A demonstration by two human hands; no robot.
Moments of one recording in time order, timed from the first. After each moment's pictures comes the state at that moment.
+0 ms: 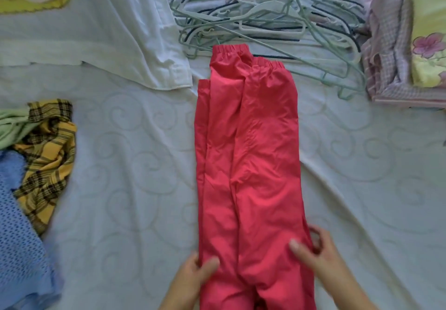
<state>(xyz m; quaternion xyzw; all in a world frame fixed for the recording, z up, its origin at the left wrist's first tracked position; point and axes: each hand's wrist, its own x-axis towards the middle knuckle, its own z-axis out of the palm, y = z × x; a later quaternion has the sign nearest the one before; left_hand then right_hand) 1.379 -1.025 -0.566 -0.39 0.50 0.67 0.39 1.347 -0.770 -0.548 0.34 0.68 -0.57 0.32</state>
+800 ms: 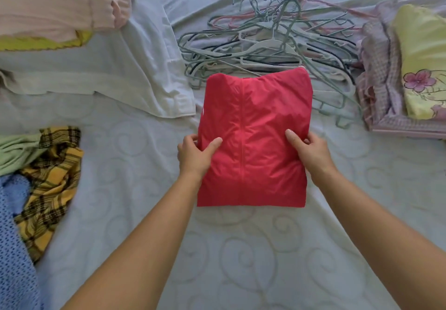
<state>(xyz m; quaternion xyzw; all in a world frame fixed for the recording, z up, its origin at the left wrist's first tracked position) 1.133 -1.016 -0.587 -0.31 0.79 0.52 0.09 1.118 -0.782 -0.572 0.25 0.80 -0.52 0.14</state>
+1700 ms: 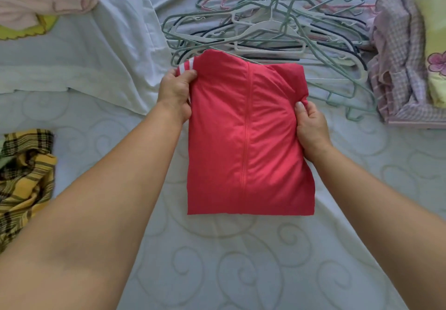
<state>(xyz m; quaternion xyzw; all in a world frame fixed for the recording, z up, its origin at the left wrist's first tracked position) 1.002 -1.027 -0.578 -0.28 0.57 0.77 0.06 1.066 -0.791 -0.609 0.22 0.77 -0.60 0.03</state>
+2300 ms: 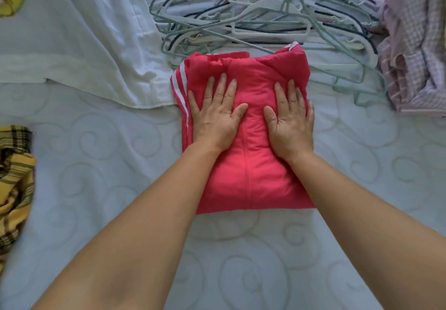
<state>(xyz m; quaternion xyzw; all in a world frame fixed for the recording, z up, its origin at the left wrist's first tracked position) 1.061 -0.974 -0.631 0.07 0.98 0.17 0.07 1.079 -0.817 -0.641 0.05 0.98 -0.19 0.05</state>
